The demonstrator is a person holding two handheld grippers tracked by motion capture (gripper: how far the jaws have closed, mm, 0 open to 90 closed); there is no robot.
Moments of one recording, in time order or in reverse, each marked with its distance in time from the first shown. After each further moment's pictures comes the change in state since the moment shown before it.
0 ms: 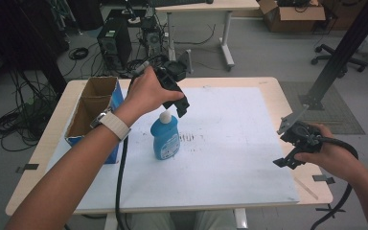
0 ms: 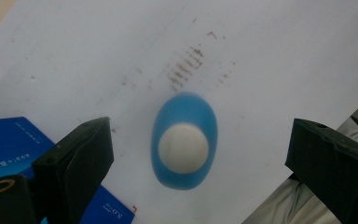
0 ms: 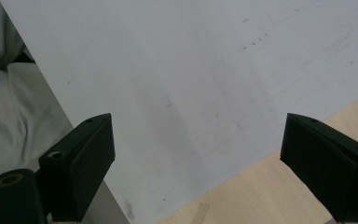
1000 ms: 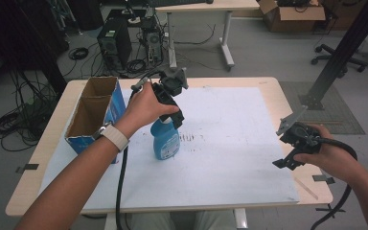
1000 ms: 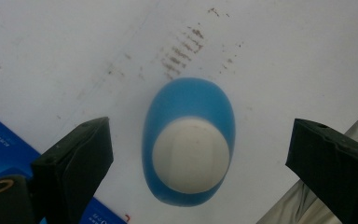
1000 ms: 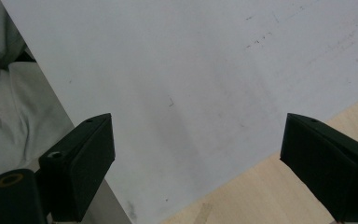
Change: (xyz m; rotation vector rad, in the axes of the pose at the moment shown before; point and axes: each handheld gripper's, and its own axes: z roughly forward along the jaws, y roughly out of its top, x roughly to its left) left arm 0.007 -0.015 0.042 0.027 -0.026 0.016; right arm 0.001 0.000 0.003 0.006 0.005 0.005
